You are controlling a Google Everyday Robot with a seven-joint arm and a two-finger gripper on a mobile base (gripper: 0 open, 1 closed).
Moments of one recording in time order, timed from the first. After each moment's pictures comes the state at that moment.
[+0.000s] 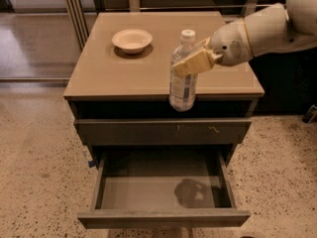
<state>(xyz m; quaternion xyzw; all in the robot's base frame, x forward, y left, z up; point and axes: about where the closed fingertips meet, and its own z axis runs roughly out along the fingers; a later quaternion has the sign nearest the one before) 0.566 -0.068 0.939 -0.47 0.73 0.33 0.37</state>
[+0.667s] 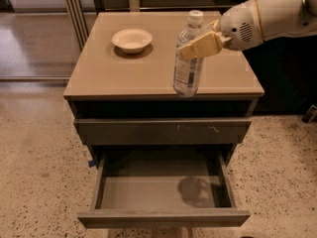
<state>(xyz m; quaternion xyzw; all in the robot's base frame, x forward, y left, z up) 0.578 -0.076 0.975 -0.47 0.72 0.32 0.39</state>
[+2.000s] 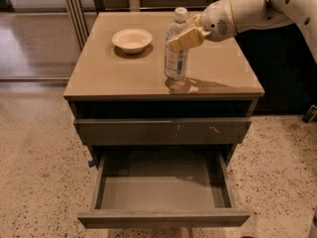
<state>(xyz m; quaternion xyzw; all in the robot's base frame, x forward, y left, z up) 0.661 -0.060 0.954 -0.52 0.68 0.31 0.42</state>
